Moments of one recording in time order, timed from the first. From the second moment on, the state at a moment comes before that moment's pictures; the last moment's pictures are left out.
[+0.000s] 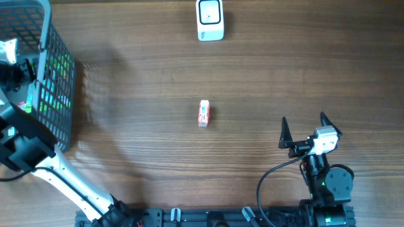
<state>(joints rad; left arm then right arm) 0.68 2.35 2.18 -1.16 0.29 0.45 0.06 0.02 0.01 0.00 -0.06 -0.05</state>
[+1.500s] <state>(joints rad) 0.70 2.32 1.89 -0.89 0.37 0.35 0.06 0.02 0.01 0.00 -0.06 -0.05</state>
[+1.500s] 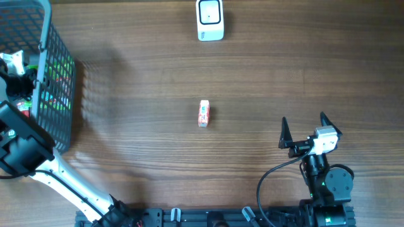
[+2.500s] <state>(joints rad) 0.32 1.36 2.00 -1.15 0.51 -0.28 0.06 0.02 0.01 0.00 -0.06 -0.05</state>
